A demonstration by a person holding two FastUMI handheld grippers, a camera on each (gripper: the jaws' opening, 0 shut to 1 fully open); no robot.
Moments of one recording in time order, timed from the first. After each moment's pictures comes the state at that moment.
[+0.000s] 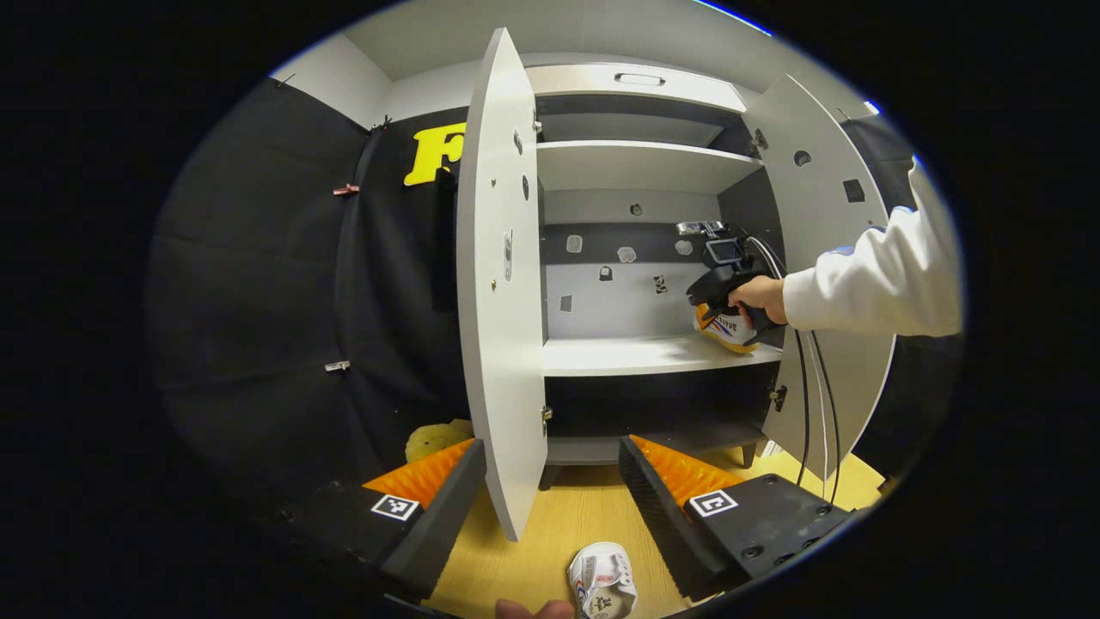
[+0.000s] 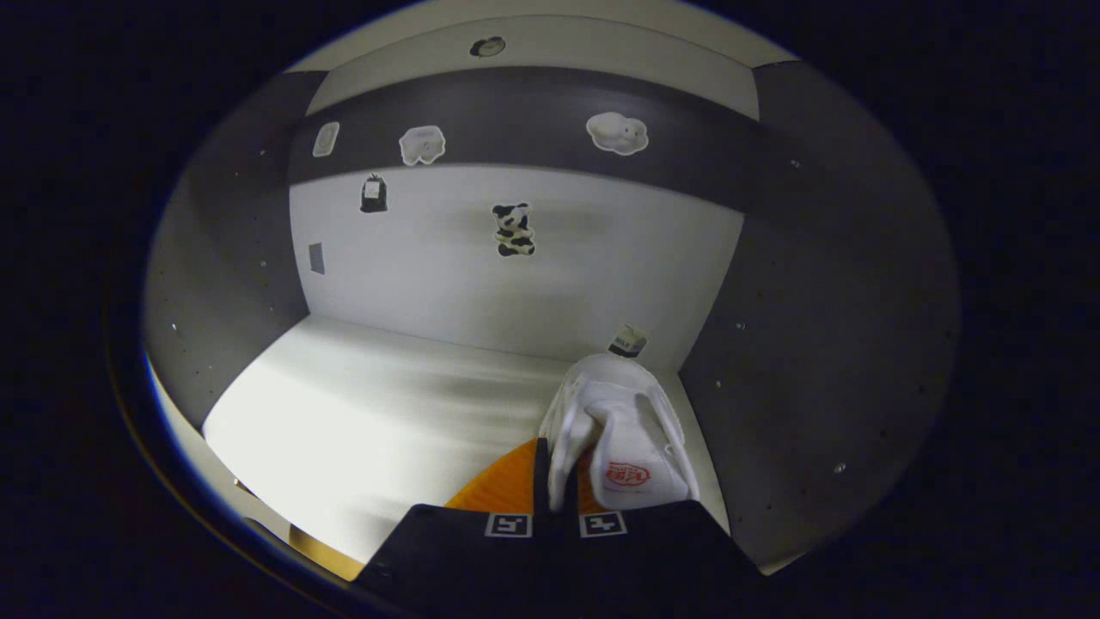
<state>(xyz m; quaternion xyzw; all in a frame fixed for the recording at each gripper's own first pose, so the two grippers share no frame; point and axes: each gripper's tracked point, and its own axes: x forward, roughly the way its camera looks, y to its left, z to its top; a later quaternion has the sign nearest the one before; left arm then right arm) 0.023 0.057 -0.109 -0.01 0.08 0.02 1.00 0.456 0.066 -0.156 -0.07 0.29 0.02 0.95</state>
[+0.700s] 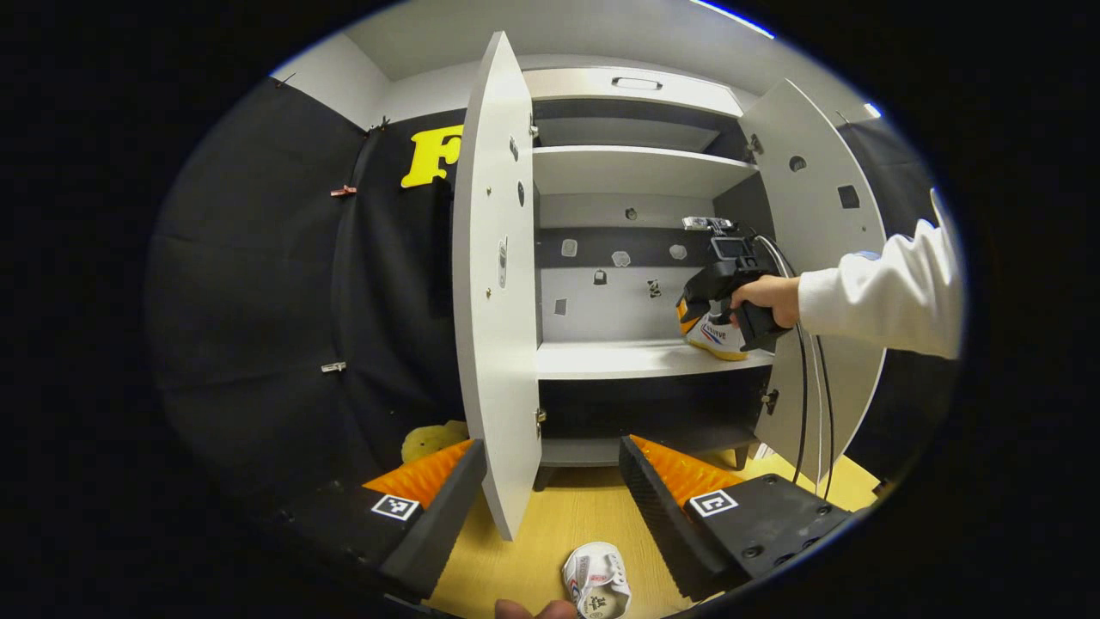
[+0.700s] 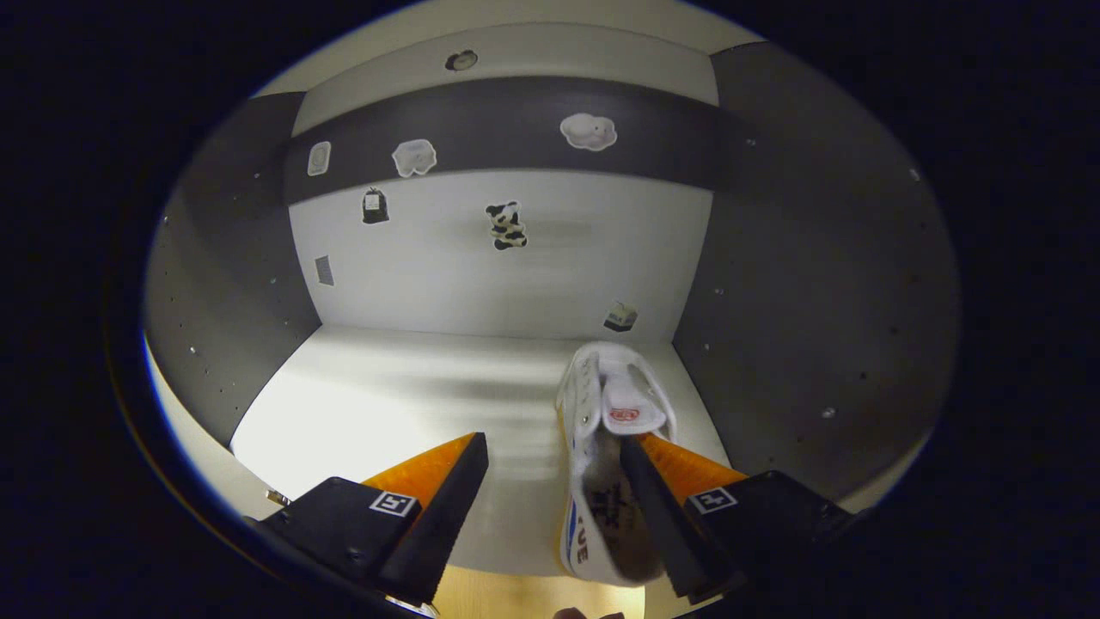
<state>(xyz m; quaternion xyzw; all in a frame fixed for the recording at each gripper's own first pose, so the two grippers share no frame) 0.015 0.046 -0.100 -0.01 0.07 0.01 1.00 0.393 0.068 -0.124 -0.01 0.27 0.00 0.96</state>
